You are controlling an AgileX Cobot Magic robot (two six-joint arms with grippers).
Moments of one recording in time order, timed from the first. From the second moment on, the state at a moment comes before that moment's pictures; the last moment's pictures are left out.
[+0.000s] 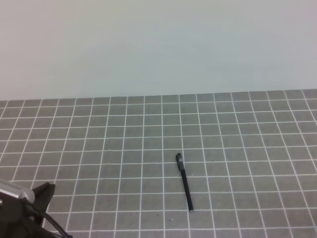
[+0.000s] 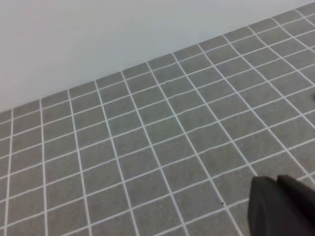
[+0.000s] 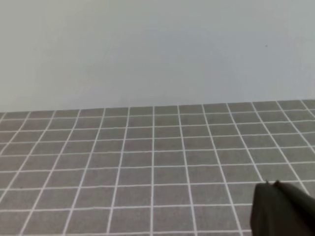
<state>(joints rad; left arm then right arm) -0.88 0.72 -0.27 -1.81 -0.60 1.60 0.05 -0.01 0.00 -0.35 0.10 0.29</state>
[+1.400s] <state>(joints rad) -0.88 0.70 -0.27 -1.82 -0.58 1.54 0.05 -0.01 0.00 -0.05 0.28 -0.21</state>
